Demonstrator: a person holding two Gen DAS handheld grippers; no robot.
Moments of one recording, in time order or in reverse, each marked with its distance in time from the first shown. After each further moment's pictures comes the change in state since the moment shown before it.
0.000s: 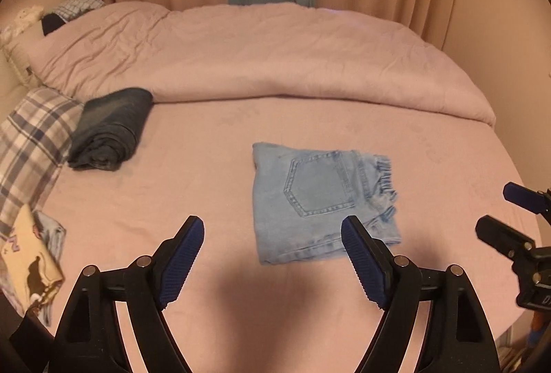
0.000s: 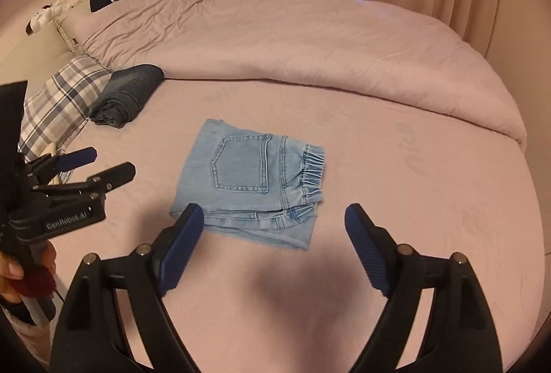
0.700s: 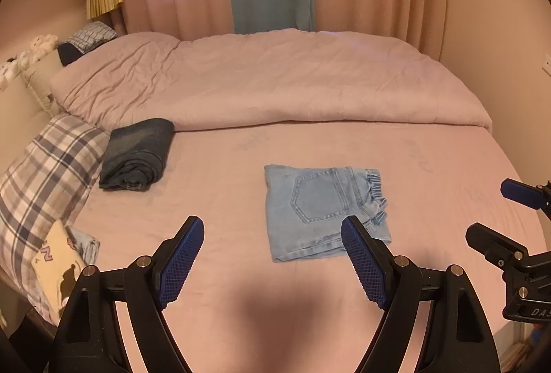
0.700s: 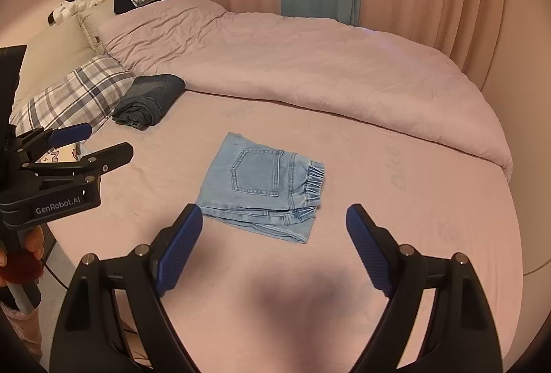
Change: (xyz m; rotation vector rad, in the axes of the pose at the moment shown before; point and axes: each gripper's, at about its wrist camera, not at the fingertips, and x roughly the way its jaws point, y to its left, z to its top) left arm -0.055 -0.015 -0.003 0.049 -0.081 0.068; right arm -0.061 0.019 -0.008 -0.067 -0.065 0.002
